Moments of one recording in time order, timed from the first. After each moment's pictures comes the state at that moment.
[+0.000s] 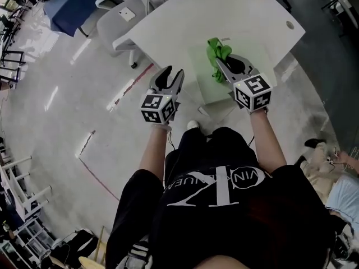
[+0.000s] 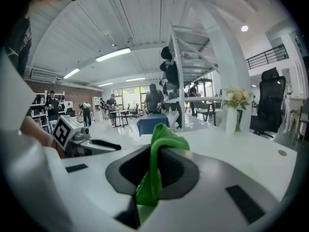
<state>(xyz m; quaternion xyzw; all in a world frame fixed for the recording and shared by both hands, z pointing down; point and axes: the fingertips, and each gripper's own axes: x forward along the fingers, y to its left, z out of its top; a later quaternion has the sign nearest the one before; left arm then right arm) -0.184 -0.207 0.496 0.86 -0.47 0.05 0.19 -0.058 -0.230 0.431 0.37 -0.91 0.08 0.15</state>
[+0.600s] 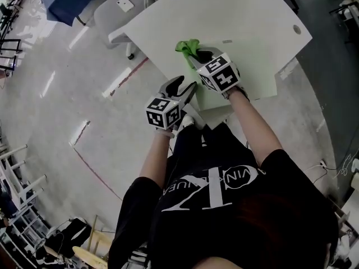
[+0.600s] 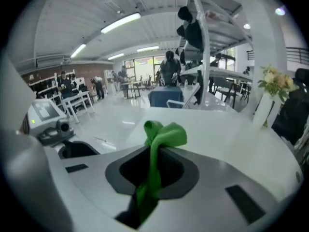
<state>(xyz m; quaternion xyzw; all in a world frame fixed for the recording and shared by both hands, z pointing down) -0.123 -0.190 0.544 0.86 -0.41 0.07 0.31 -0.132 -0.274 0.508 0.26 -0.90 0.11 0.32</state>
